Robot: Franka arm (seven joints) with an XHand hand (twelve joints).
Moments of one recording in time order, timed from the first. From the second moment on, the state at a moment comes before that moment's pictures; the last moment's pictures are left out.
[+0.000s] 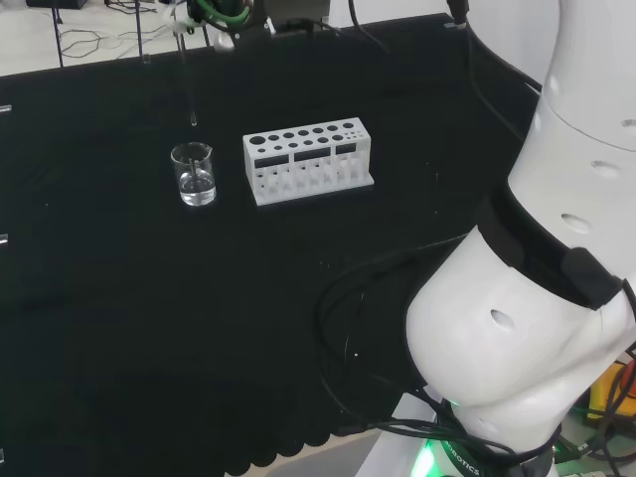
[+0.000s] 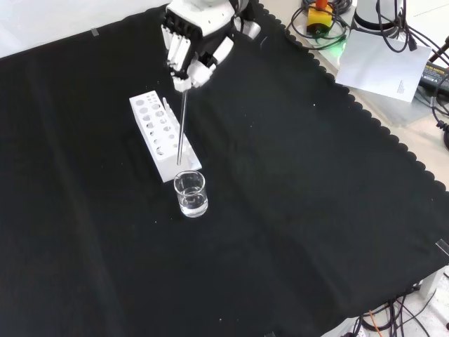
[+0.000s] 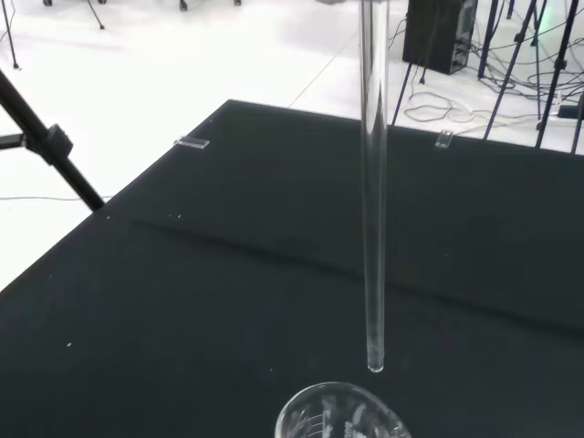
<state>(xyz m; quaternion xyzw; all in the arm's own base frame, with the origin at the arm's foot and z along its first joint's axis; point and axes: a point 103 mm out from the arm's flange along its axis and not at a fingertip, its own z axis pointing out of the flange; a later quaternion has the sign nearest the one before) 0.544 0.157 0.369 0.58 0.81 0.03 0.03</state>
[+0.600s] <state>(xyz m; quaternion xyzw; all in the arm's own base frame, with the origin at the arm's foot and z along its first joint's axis) 0.538 0.084 0.370 0.63 0.77 0.03 0.02</state>
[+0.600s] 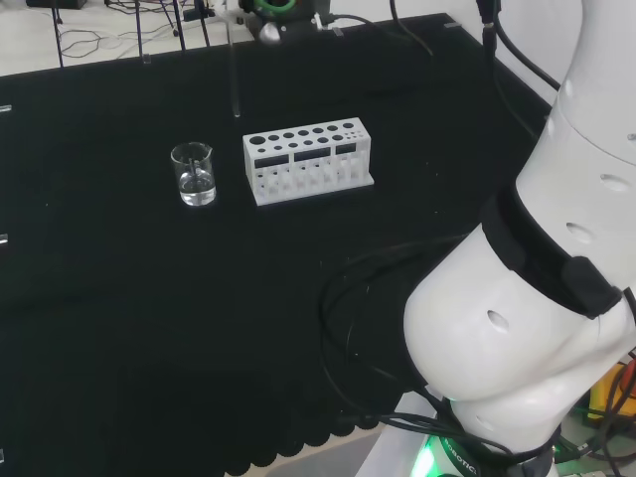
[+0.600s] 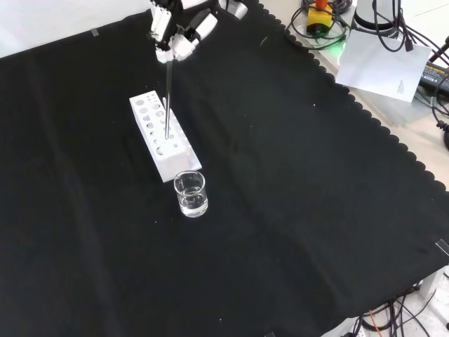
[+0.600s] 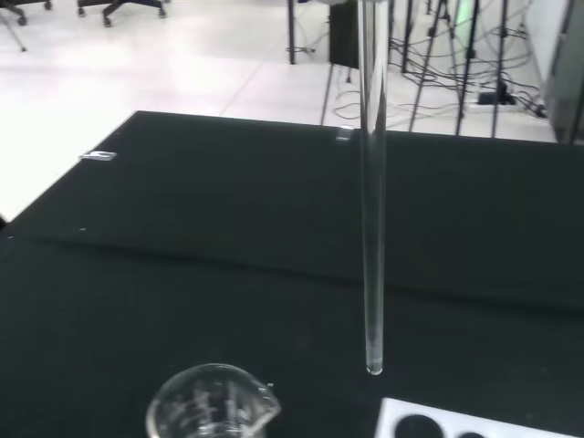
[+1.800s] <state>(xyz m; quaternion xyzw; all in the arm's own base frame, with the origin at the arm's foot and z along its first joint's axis) 0.511 0.066 0.344 0.64 0.77 0.01 0.01</state>
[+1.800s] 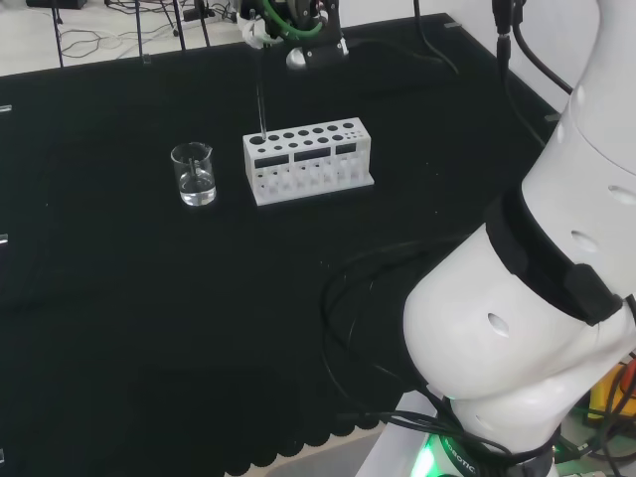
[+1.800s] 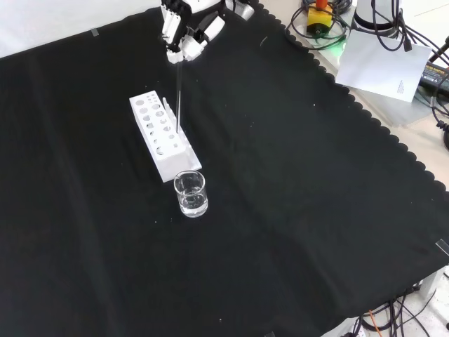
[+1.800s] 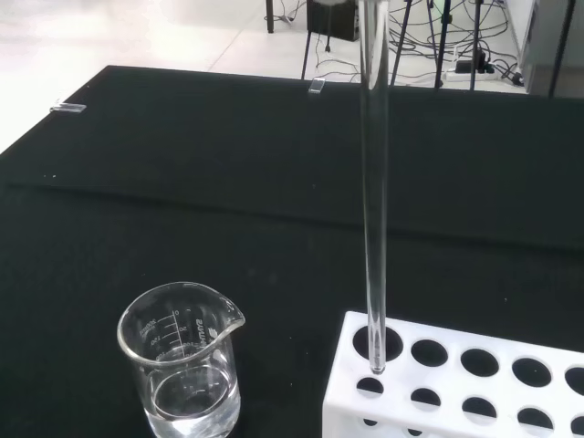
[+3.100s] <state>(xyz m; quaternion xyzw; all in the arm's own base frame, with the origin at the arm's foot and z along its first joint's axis) 0.527 0.073 0.327 0.64 0.77 0.01 0.00</state>
